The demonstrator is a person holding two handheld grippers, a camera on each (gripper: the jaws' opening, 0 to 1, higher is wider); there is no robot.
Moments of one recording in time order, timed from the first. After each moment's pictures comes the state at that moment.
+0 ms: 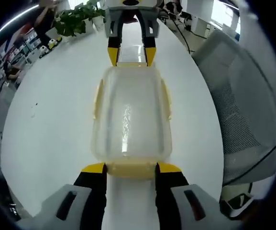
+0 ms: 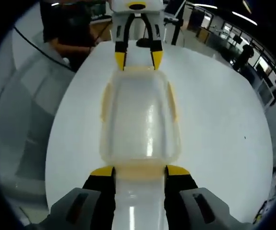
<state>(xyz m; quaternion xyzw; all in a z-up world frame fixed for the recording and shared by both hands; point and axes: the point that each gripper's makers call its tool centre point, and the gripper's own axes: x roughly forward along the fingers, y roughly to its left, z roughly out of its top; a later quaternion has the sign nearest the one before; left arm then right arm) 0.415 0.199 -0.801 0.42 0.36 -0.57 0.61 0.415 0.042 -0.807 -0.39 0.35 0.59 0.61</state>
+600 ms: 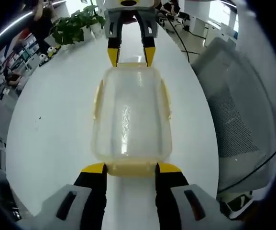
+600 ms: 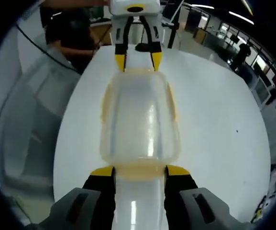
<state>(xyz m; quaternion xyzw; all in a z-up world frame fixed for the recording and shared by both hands) 0.414 0.167 -0.776 0.42 0.34 -0.58 0.61 0.405 0.012 -0.780 -0.39 0.35 0.59 0.62</state>
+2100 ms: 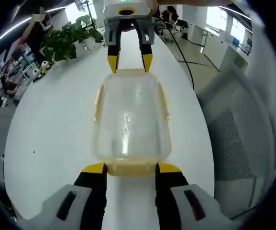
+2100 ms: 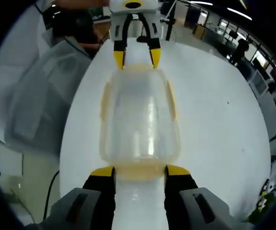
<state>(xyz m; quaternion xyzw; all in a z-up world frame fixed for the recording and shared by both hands) 0.402 0.047 -0.764 0.39 0.31 -0.60 0.62 0.395 -0.109 -0.768 -0.39 0.36 0.58 0.62</state>
